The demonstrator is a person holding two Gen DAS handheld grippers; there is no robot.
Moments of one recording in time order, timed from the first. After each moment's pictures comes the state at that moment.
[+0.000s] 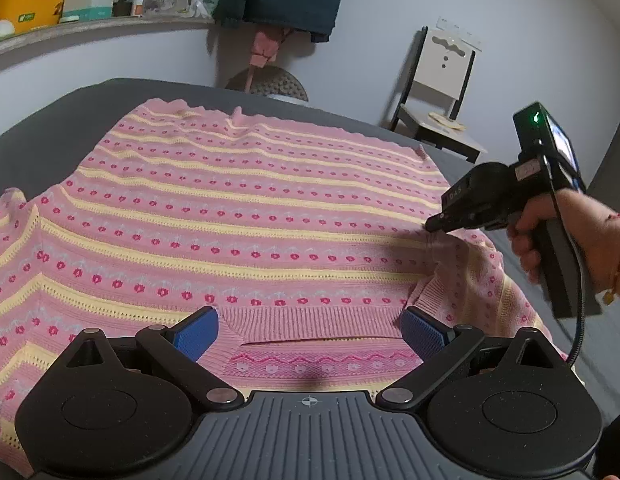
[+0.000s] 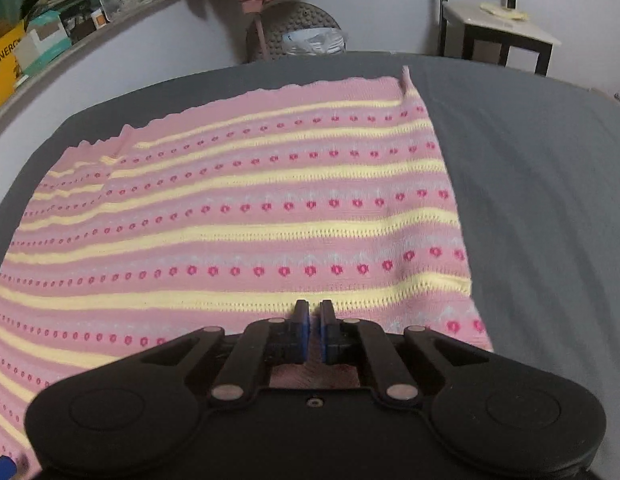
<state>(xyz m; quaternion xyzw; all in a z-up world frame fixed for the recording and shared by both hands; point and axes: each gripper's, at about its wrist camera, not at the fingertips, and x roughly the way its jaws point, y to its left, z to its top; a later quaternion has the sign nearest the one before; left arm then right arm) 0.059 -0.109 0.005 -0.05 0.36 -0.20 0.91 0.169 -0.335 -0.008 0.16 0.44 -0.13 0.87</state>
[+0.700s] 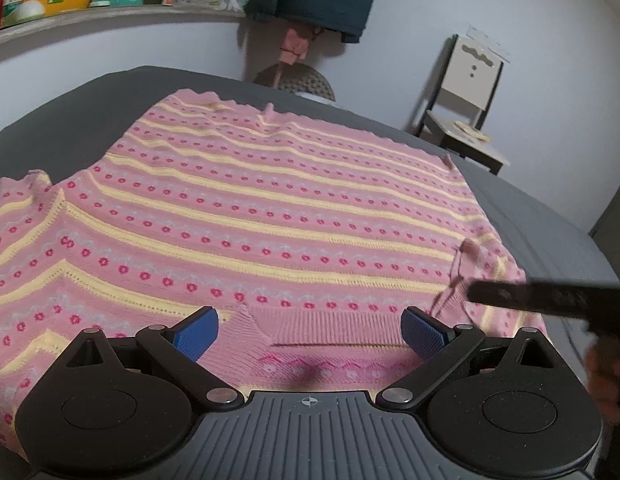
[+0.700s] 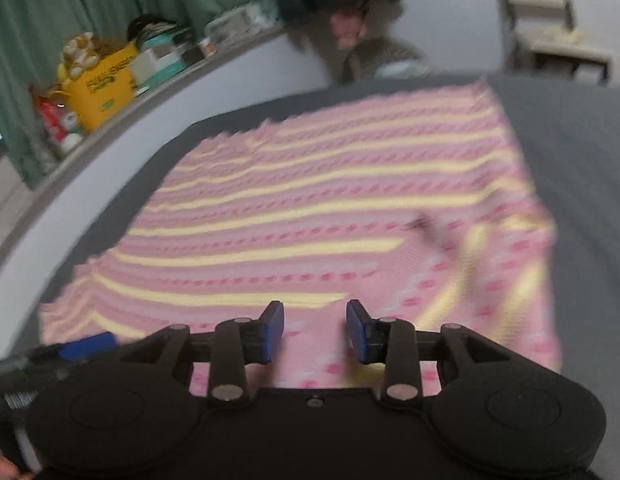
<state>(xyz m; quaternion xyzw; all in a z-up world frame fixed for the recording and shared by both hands) 0.067 -0.095 0.004 -0.08 0.36 -0.15 0.92 0.048 -0.273 0.005 0.17 0.37 -0.01 0.91</state>
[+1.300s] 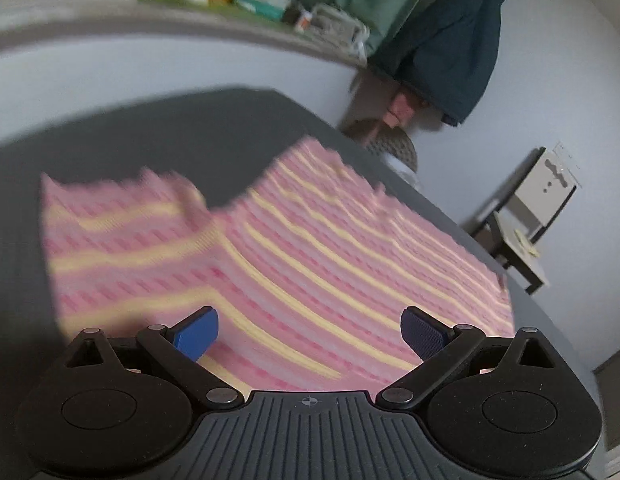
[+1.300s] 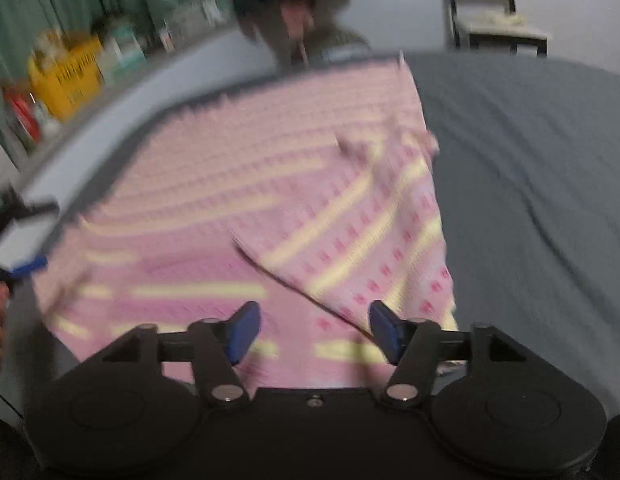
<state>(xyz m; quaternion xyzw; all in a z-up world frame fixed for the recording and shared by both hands) 0.059 0.026 0.045 -0.21 0.34 -0.03 0.92 -0.048 -0.254 0.027 0.19 0.38 -0.08 0.90</state>
